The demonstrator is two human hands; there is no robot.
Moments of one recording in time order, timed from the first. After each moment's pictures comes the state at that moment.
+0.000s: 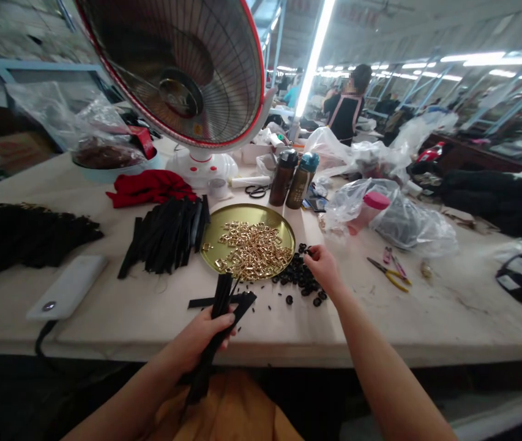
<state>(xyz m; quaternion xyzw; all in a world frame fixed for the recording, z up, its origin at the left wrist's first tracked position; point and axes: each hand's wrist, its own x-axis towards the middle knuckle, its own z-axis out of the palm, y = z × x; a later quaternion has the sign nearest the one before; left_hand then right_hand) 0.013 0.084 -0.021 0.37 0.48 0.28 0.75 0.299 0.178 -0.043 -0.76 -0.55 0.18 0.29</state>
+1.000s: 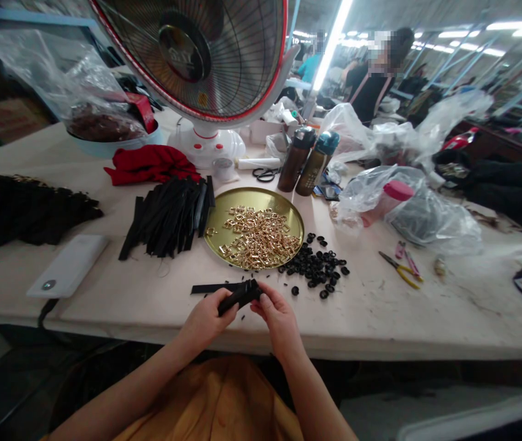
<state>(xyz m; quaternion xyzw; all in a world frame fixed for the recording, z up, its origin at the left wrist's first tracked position) 0.007 0.087 -0.045 0.69 0.55 0.23 0.40 0.166 0.072 -0.072 -0.51 -0.21 0.63 0.55</state>
